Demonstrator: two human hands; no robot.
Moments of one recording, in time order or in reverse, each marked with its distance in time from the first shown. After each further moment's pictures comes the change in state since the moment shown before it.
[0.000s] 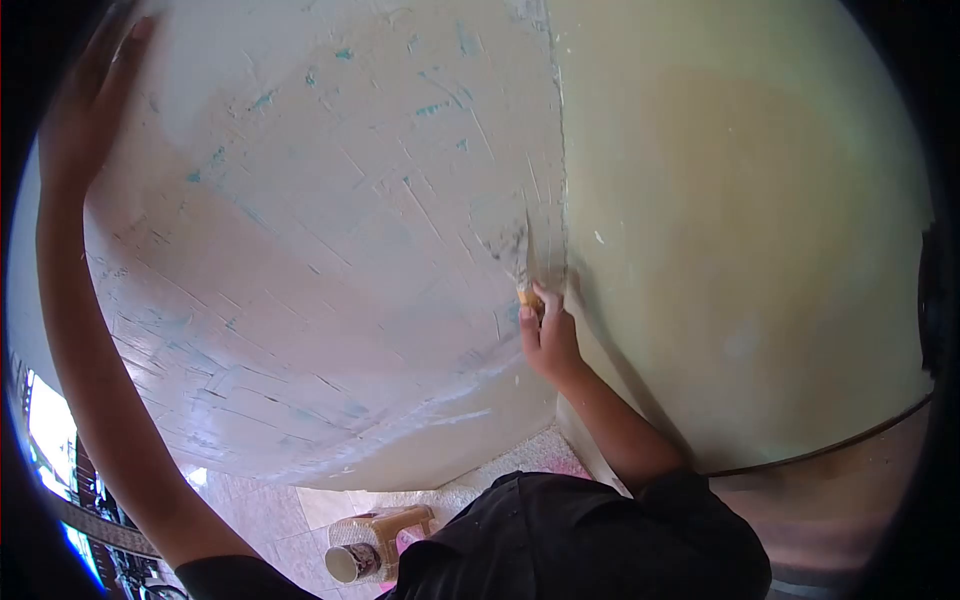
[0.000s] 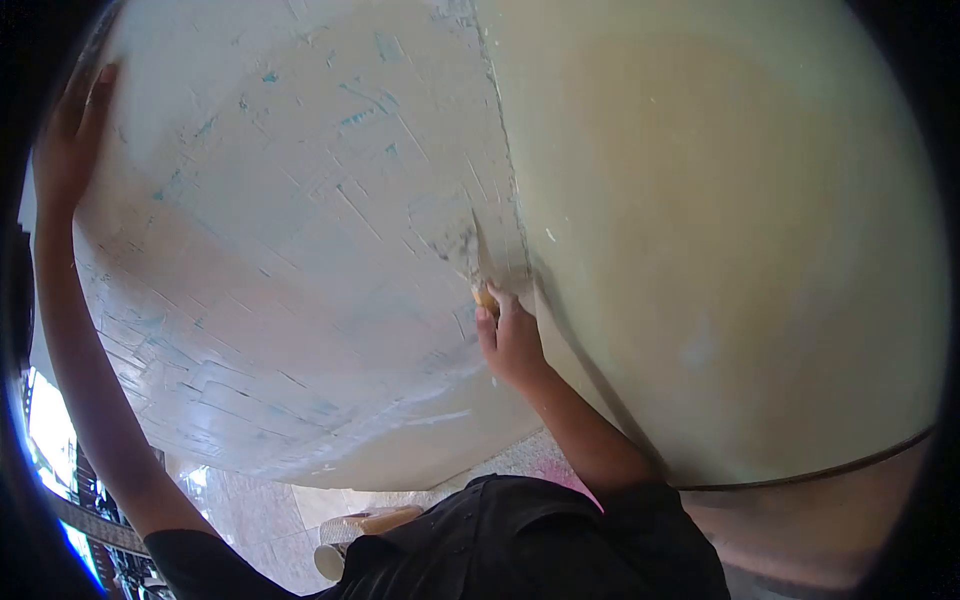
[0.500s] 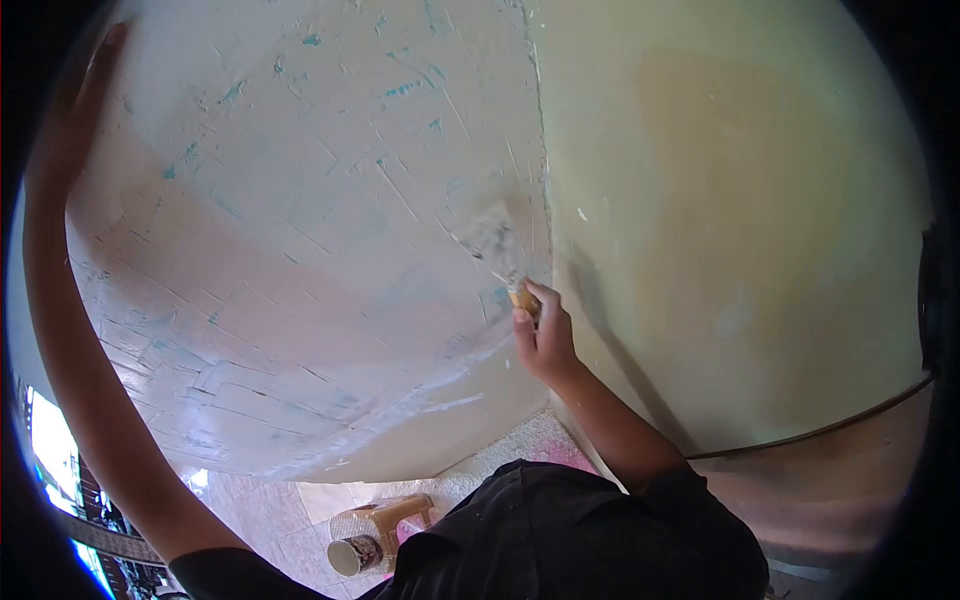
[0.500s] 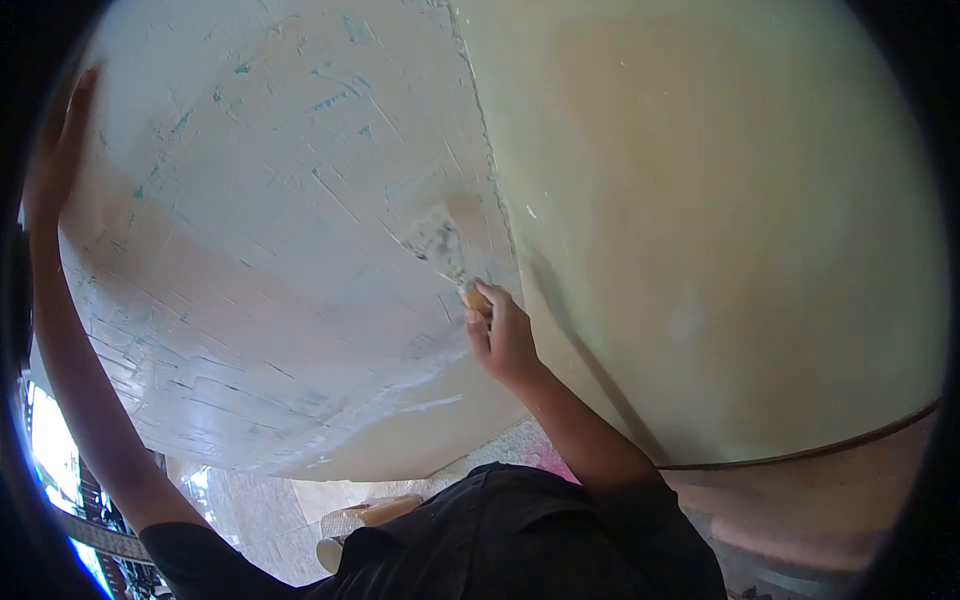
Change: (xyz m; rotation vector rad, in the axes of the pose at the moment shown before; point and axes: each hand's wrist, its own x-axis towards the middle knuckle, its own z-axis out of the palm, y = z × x) left_hand -0.008 0.005 0.014 -0.197 -0.036 -0.179; right_hand -0.023 -0.012 -0.009 0.139 0.104 -0.051
